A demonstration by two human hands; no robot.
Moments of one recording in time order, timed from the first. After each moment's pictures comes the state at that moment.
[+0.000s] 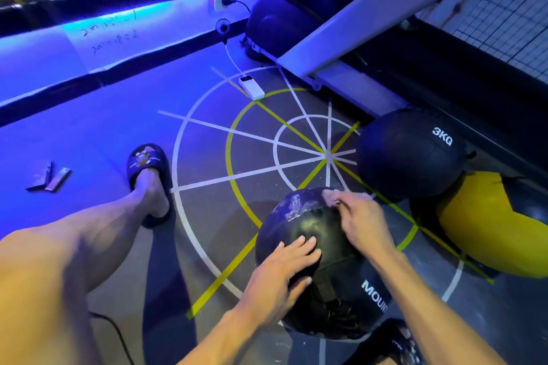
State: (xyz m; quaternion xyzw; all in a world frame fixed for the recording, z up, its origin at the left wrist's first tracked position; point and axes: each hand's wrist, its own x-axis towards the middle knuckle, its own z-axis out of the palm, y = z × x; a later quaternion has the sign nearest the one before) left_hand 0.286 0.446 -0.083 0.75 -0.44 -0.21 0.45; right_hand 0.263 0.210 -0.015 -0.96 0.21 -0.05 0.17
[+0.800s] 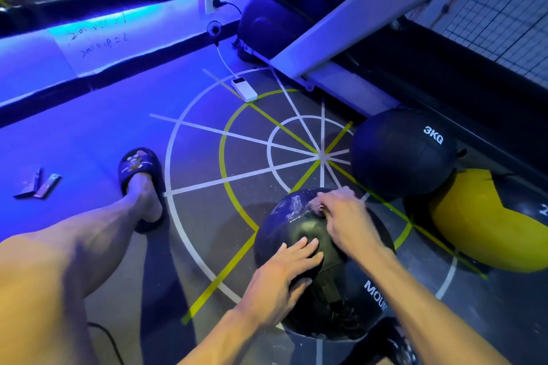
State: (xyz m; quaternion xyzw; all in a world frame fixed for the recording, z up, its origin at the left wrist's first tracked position) left_hand 0.287 0.435 -0.081 0.74 -0.46 -0.23 0.44; right_hand 0.273 0.231 -0.003 -0.98 0.18 0.03 0.08
